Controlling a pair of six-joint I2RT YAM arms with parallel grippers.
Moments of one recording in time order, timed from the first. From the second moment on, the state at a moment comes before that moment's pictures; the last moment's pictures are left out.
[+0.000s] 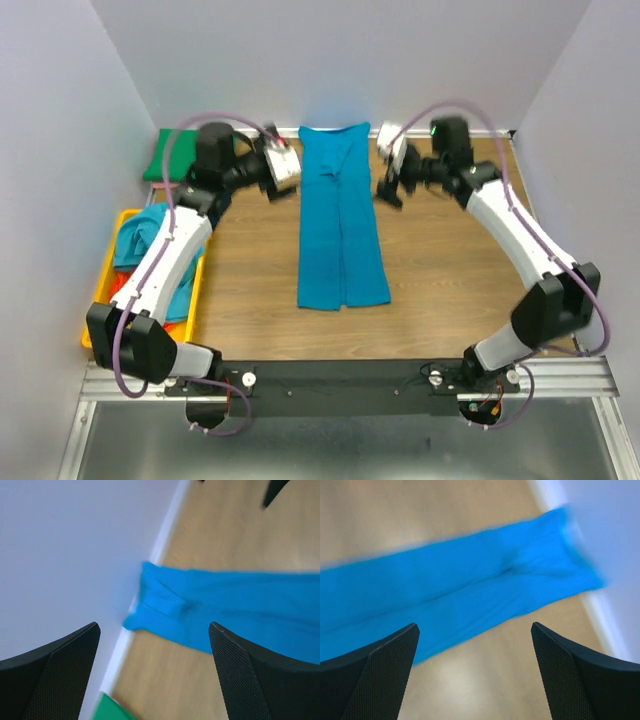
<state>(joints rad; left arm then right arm) -0.26 1.38 1.40 -0.23 0.72 0.77 0.31 1.60 1.58 -0.51 -0.63 -0.69</state>
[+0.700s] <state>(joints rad) -0.61 1.30 0.66 -0.44 0.64 1.20 0.65 1.46 0.82 -0.52 -0.50 -0.99</state>
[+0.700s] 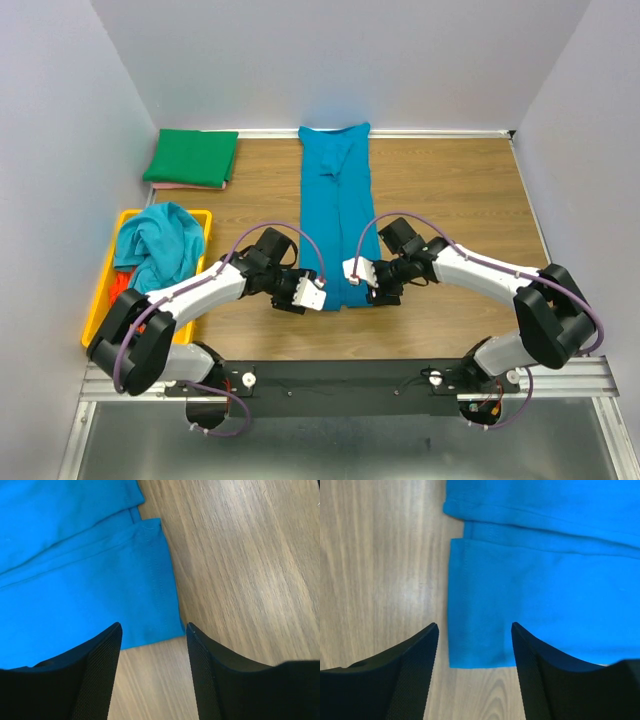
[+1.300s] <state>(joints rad) -0.66 1.44 0.68 -0.35 0.53 1.15 0.68 1.48 0.72 -0.39 -0.46 -0.99</state>
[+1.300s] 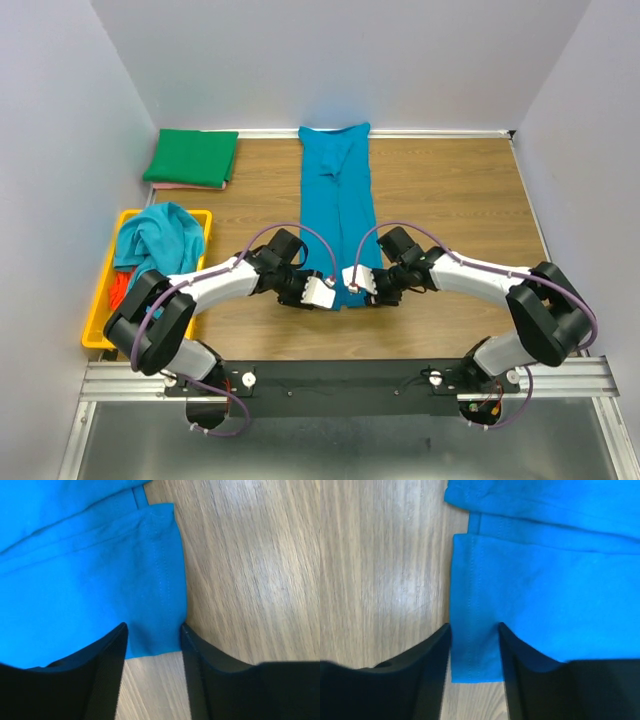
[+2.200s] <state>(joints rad) -0.72 1.35 0.84 -0.67 0.61 1.20 0.85 1.24 0.72 -0.50 -0.42 -0.73</state>
